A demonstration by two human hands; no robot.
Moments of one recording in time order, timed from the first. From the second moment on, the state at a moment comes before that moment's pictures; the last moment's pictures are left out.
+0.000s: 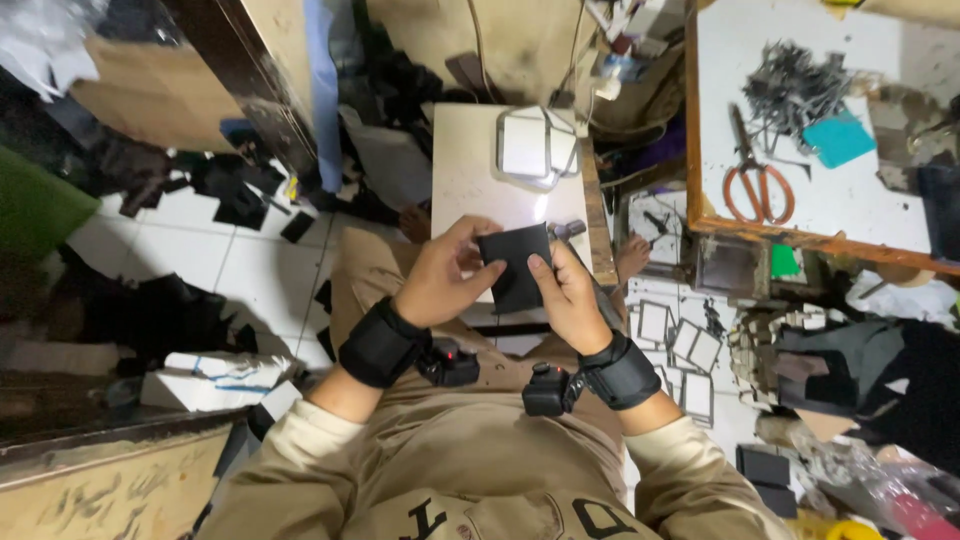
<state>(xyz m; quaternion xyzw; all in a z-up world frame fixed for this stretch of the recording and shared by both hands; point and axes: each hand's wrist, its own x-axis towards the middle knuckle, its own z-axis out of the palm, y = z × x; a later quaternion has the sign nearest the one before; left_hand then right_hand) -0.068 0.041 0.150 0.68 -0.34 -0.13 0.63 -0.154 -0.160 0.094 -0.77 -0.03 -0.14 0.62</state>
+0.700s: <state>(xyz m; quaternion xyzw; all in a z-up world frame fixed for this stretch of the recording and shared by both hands) -0.041 0.004 0.031 0.80 -0.48 -0.07 0.35 -0.137 -0.190 0.045 -0.93 -0.12 -0.06 0.33</state>
